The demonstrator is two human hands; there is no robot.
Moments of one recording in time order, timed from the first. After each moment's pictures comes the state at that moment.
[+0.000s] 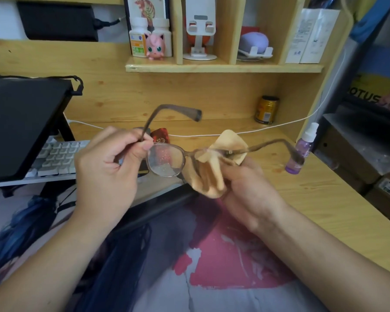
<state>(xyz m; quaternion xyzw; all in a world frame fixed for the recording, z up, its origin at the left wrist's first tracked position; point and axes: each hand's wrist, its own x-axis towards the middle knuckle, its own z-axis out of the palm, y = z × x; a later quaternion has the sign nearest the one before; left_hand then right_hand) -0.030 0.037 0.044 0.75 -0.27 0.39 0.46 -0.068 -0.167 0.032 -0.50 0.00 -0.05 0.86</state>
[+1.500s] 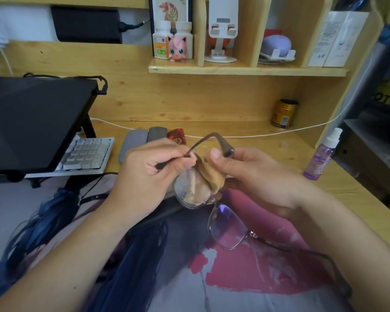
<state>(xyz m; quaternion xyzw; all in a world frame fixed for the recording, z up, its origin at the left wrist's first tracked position) -0.027 0.032 0.042 0.72 -0.38 0.23 0.53 -0.068 -0.170 0.070 -0.73 -0.13 0.09 0.66</state>
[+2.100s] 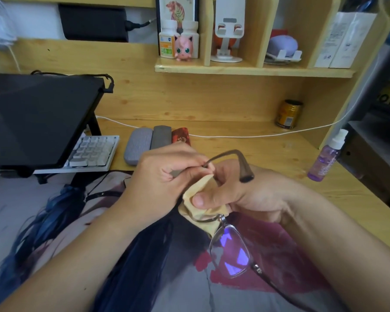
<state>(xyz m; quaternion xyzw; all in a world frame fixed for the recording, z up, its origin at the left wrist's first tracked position) -0.035 0.030 0.043 0.72 -0.44 0.21 0.50 -0.069 -0.153 0.067 -0.70 -0.13 0.28 0.64</state>
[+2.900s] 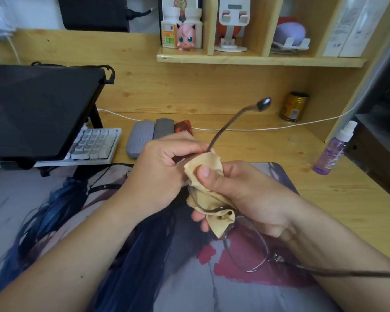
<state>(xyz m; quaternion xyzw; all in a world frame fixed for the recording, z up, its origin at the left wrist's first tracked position) -0.036 0.029 0.045 0.73 -0.37 0.12 0.56 -0.094 -0.139 0.064 -0.66 -0.09 0.21 0.71</state>
